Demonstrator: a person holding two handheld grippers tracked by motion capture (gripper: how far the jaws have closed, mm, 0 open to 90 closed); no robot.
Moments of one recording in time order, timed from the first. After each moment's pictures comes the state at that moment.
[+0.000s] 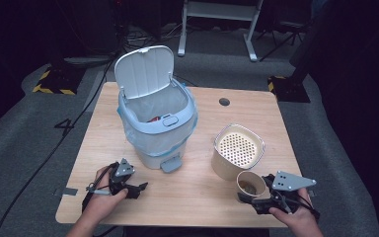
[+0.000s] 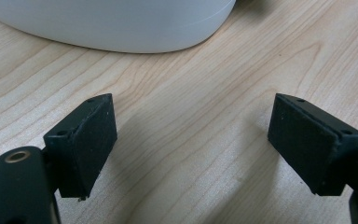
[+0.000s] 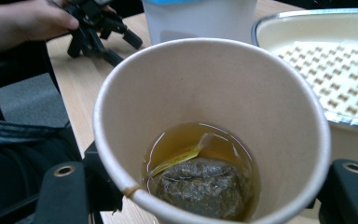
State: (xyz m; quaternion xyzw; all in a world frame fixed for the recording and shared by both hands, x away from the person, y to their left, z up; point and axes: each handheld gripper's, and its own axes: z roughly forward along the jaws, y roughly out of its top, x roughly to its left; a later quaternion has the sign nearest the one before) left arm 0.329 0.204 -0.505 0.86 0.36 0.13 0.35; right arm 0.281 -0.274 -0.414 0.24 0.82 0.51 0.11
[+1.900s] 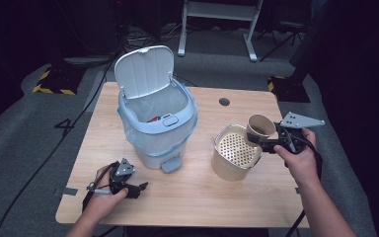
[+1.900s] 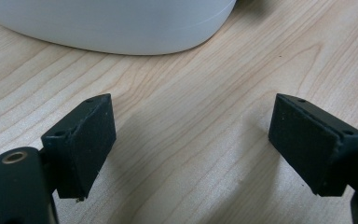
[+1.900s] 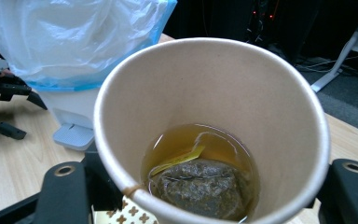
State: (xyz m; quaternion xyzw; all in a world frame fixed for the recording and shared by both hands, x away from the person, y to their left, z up) left arm 0.331 0.204 -0.505 0.86 0.36 0.13 0.35; right arm 0.399 -0.289 -0.340 0.29 0.79 0.50 0.19
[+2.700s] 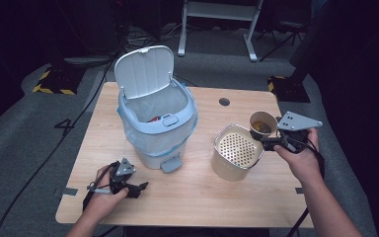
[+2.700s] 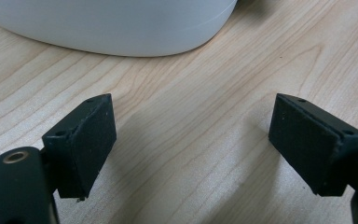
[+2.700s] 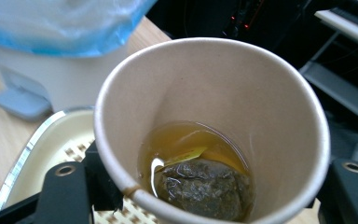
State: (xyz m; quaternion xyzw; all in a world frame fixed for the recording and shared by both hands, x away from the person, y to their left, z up) left arm 0.332 0.203 -0.505 0.86 0.36 0.13 0.35; right arm 0.398 -0.286 -0.329 0.22 0.82 0.43 0.30
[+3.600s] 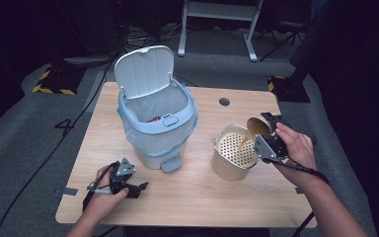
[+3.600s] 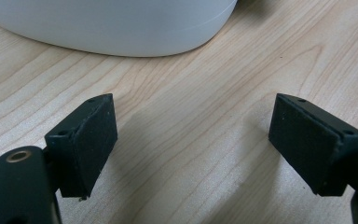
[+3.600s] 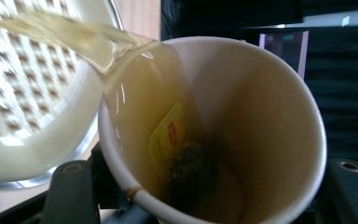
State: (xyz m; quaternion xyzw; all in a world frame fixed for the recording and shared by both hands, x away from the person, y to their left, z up) left arm 0.331 0.203 -0.505 0.86 0.36 0.13 0.35; right arm 0.378 -0.249 -0.338 -0.08 0.82 0.05 0.56
